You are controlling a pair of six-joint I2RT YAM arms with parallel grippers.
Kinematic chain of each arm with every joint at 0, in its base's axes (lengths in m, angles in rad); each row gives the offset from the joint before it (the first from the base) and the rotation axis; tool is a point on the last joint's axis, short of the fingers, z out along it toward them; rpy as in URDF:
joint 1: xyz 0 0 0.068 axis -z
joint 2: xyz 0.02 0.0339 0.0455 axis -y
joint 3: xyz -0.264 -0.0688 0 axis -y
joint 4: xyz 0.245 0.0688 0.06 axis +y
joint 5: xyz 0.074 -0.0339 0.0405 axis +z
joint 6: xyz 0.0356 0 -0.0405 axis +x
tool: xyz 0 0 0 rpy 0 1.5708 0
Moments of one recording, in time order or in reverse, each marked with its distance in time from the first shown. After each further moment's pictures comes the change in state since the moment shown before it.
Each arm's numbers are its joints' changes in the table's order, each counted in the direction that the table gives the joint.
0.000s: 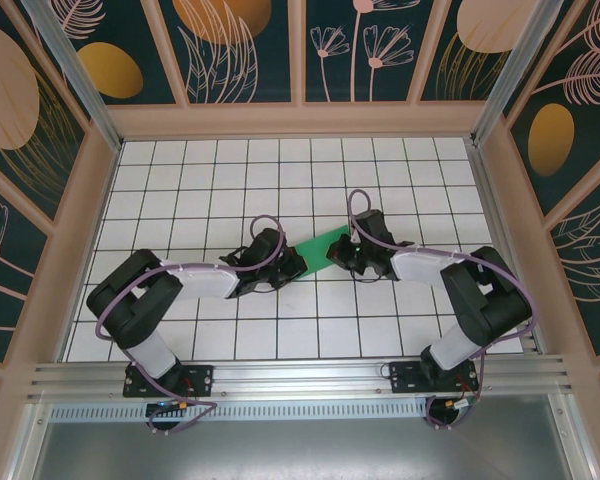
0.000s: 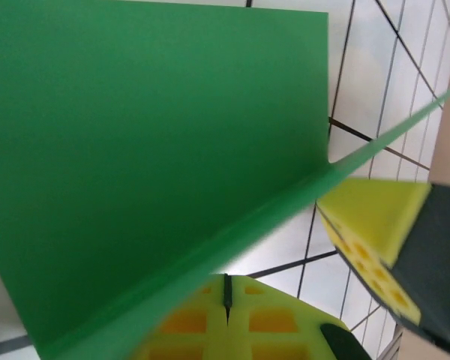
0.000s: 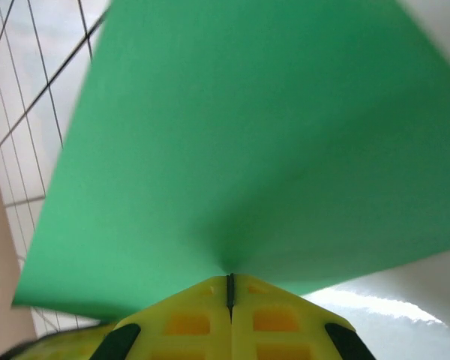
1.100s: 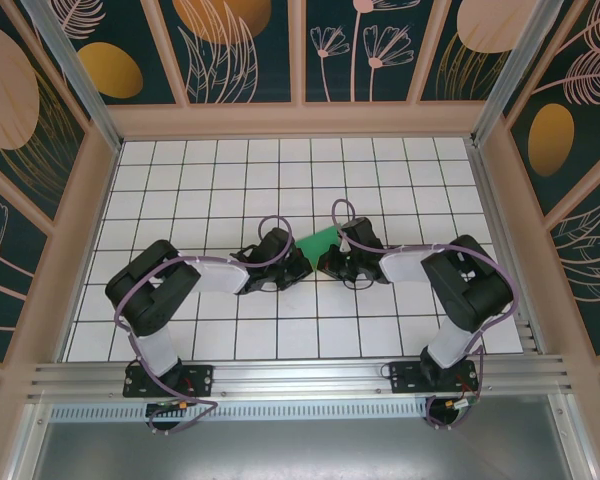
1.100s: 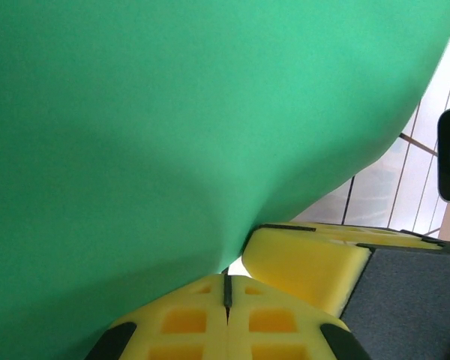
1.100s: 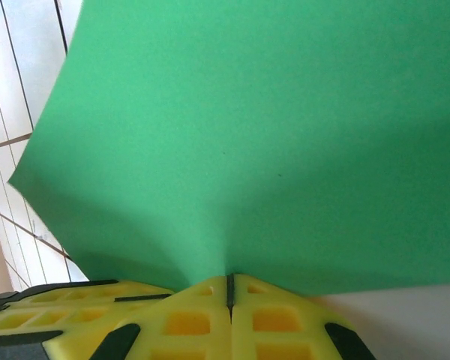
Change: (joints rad) left arm 0.010 -0.109 0.056 -0.006 -0.026 -0.003; right arm -0.056 -0.121 -0.002 -0.072 0.049 -0.035
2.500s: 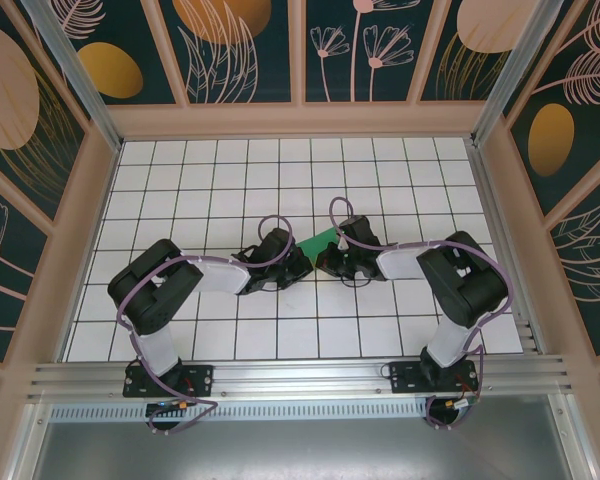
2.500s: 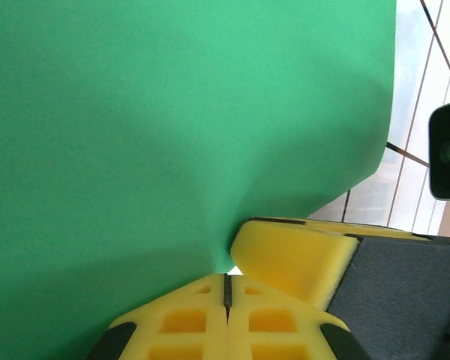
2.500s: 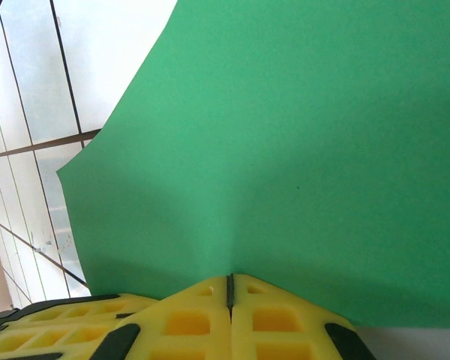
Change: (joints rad) left arm 0.002 -0.010 0.000 -0.023 0.035 -0.011; right arm 0.000 -0.037 0.031 -0.007 -0.008 0.000
